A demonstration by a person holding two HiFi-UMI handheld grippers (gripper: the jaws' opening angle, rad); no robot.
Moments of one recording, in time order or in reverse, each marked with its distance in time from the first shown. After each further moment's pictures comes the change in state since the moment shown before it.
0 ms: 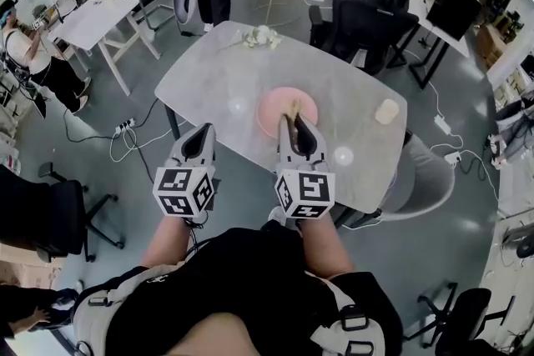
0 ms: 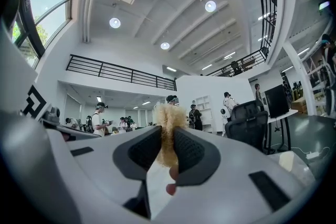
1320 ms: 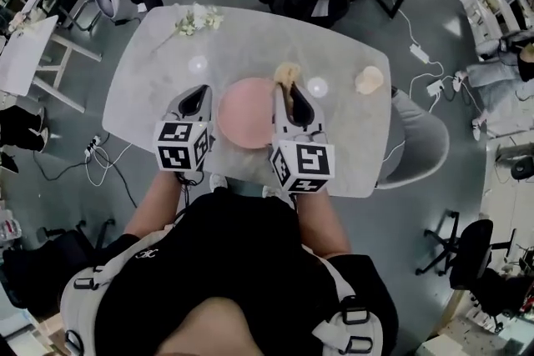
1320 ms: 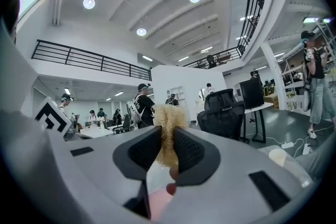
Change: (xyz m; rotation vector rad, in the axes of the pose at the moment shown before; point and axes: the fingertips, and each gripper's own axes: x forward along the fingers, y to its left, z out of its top) left arm 0.299 0.006 -0.032 0.116 0.278 -0.293; right arm 0.154 -0.152 -0.048 0.055 0.126 -0.287
